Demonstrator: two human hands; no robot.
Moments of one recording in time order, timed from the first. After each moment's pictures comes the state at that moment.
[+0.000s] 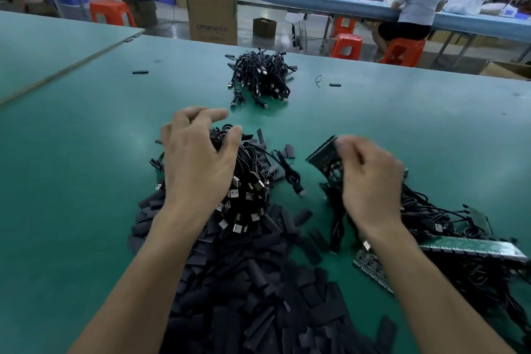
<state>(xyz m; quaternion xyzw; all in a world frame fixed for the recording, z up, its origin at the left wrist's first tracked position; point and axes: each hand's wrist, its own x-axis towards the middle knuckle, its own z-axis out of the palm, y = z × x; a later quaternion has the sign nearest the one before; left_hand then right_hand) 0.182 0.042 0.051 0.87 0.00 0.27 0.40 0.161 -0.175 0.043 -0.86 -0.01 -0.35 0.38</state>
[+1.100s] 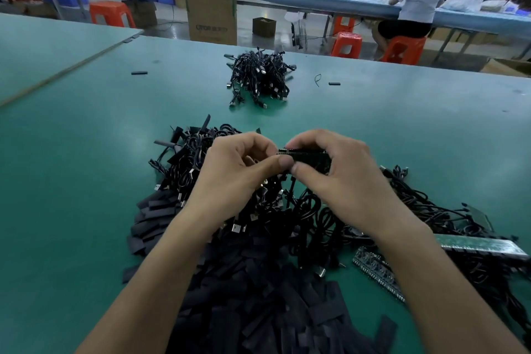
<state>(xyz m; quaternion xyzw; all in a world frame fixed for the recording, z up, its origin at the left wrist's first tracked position) 0.170 0.018 0.054 0.74 -0.17 0.07 0.64 0.145 -0.155 0.081 -0.91 -0.16 -0.15 0.36</state>
